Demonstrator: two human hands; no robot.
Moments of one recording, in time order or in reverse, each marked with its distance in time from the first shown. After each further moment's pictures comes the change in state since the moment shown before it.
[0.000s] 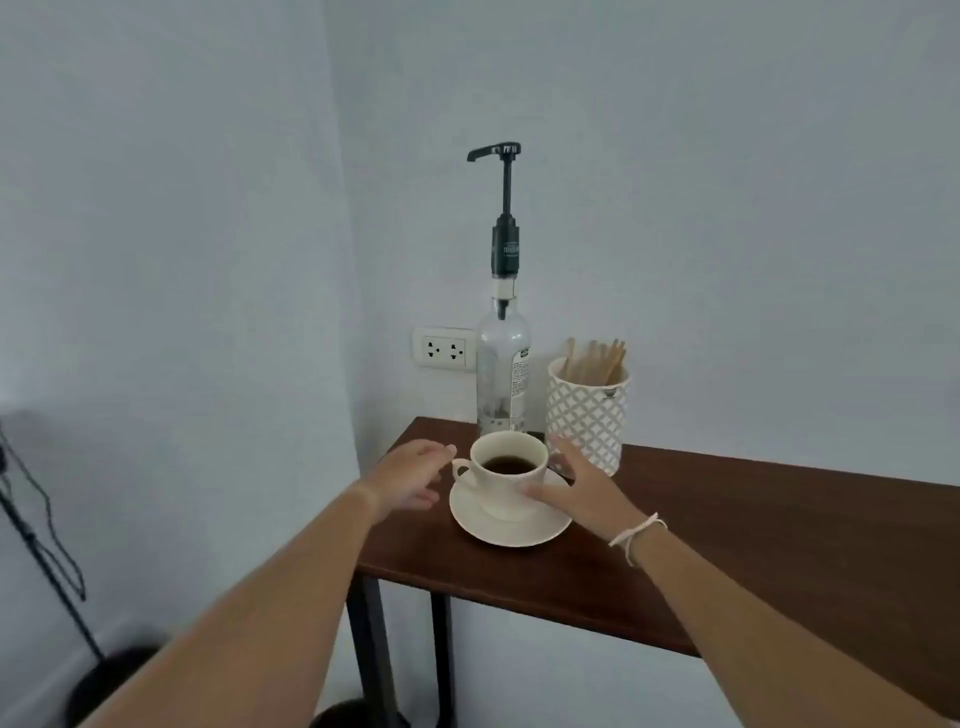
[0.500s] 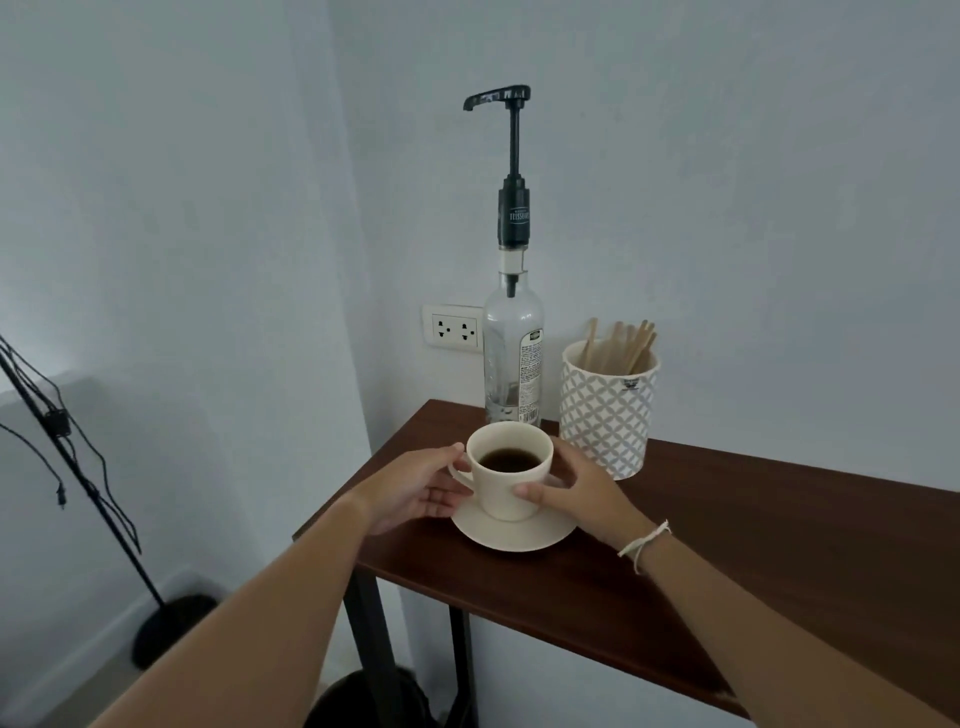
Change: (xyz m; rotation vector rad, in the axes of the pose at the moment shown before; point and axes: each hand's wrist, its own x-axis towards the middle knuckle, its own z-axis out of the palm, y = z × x) left_hand 0.025 -0.015 0.022 -0.316 -0.122 -0.088; right_hand 0.038 0.033 0.000 0.068 -0.128 -0.155
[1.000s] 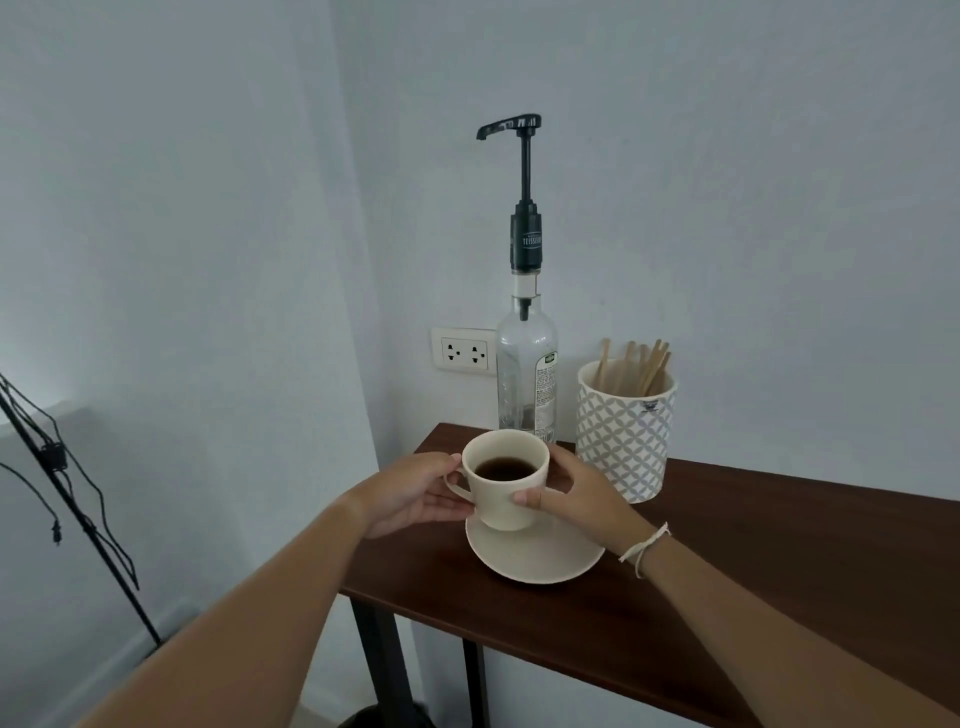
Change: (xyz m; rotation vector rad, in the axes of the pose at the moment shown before) left_hand 0.007 0.019 -0.030 -0.073 -0.077 0.032; right_hand 0.021 -0.021 0.013 0.047 0.006 -0.029
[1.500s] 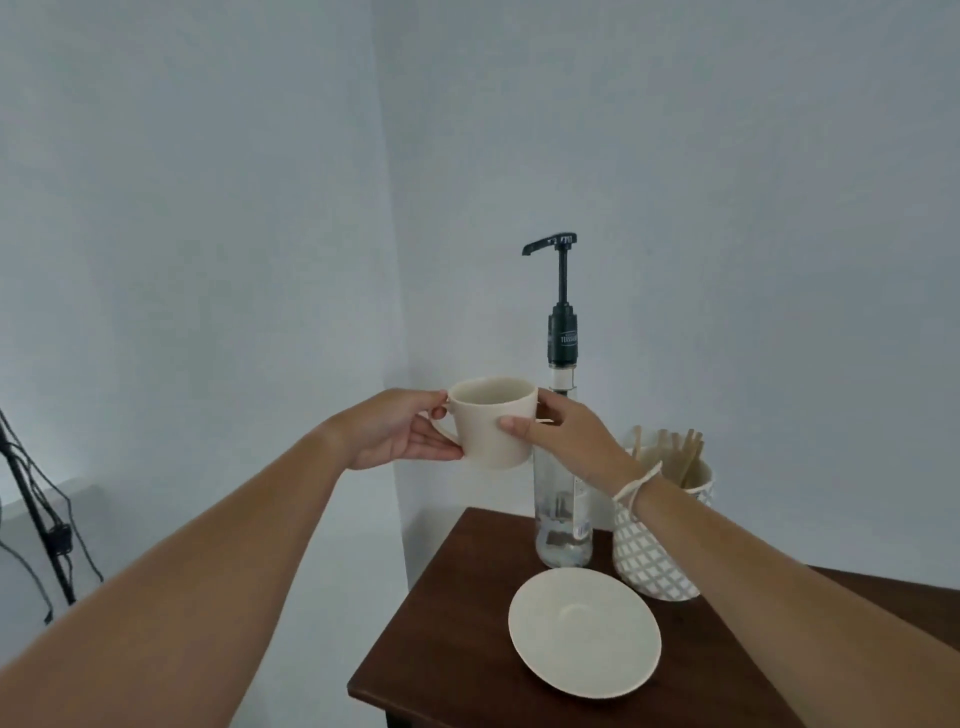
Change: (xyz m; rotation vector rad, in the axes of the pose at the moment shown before) left_hand -0.037 0.134 -0.045 0.085 0.060 0.184; right_hand 0.063 -0.124 -0.006 -0.034 0.105 -0.190
